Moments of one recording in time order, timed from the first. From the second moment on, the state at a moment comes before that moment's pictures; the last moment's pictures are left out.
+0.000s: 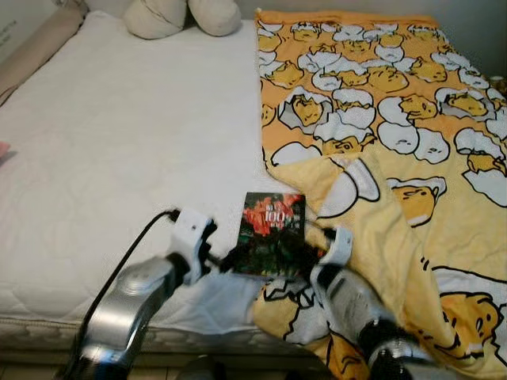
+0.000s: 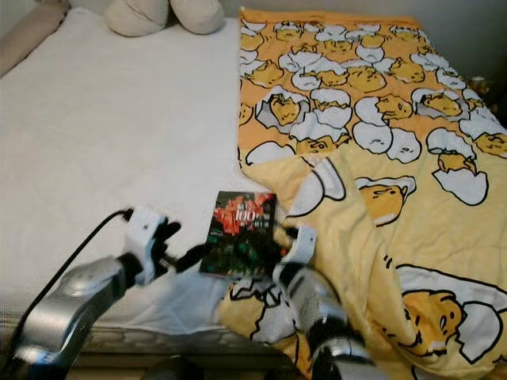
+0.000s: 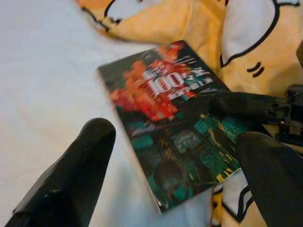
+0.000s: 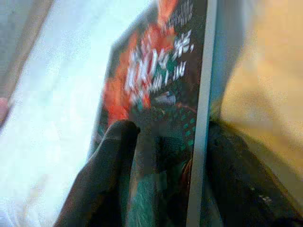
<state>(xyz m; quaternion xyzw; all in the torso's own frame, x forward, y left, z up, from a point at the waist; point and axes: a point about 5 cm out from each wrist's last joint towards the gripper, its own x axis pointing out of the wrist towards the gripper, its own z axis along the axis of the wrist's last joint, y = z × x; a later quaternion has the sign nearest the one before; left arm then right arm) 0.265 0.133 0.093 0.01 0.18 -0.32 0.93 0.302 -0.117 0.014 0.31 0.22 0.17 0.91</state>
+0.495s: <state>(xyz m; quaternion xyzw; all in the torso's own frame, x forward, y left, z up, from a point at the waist) 0.283 0.123 0.093 0.01 0.15 -0.29 0.94 0.355 -0.088 0.109 0.29 0.08 0.27 0.92</state>
